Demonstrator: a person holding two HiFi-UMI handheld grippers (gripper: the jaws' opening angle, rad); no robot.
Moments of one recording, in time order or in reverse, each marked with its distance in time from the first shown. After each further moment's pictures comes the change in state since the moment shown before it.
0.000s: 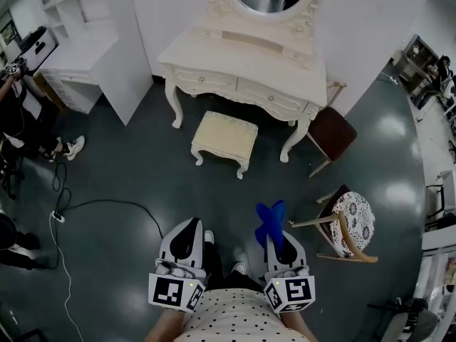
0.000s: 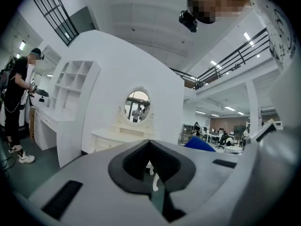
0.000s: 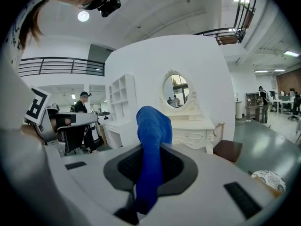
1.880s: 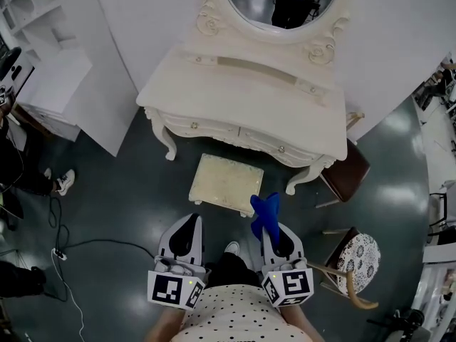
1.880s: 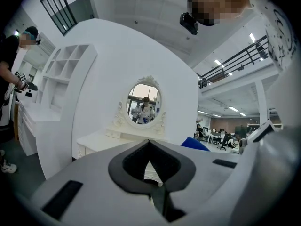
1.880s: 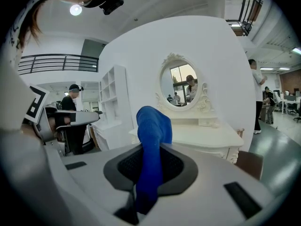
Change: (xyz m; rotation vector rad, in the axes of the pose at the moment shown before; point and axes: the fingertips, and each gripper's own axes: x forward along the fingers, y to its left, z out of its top) left arm 0.321 0.160 0.051 -0.016 0.027 -0.028; right arm 0.340 -0.074 0.107 0.008 0.036 -0.002
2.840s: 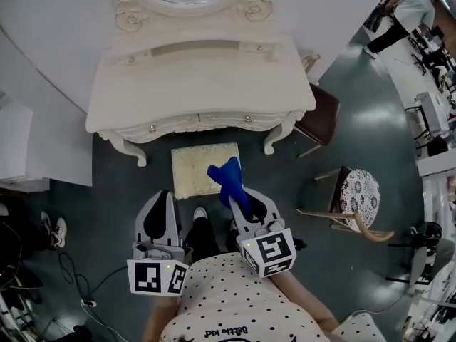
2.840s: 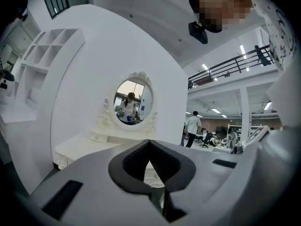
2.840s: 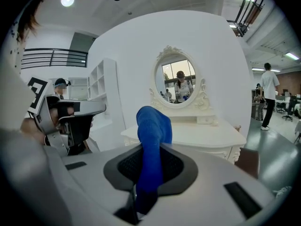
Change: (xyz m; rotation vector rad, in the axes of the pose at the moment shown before) left arm 0.080 0.046 0.034 0.016 0.031 -0.220; right arm 0.079 0.023 0.020 0.040 0.044 -0.111
